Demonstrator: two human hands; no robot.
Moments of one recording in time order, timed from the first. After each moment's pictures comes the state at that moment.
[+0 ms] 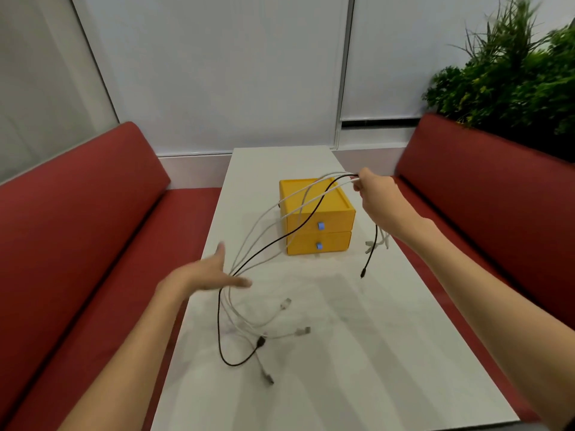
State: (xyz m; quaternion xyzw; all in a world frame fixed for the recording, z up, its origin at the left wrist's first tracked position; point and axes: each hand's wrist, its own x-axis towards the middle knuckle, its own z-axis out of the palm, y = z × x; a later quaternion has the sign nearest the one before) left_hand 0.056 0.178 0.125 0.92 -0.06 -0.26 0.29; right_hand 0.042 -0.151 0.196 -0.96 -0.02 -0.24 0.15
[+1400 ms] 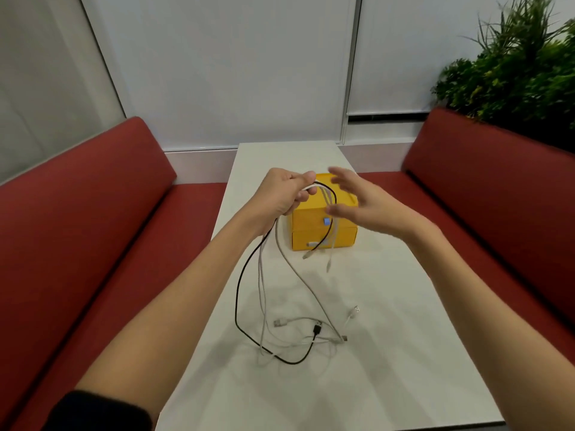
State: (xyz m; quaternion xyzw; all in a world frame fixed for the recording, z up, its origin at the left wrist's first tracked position) left_hand 0.042 0.065 0.229 0.76 -0.18 -0.09 0.61; right_hand 0.016 -0.122 0.201 -0.93 -0.12 -0.09 0.35
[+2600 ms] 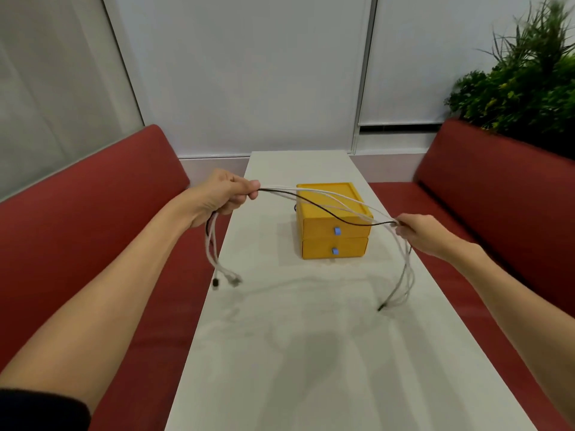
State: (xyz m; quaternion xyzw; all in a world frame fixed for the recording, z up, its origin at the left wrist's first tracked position) left_hand 0.086 0.171 0.237 0.82 -0.18 -0.10 0.54; right_hand 0.052 -0.228 0.140 -0.98 0.03 -0.05 0.17
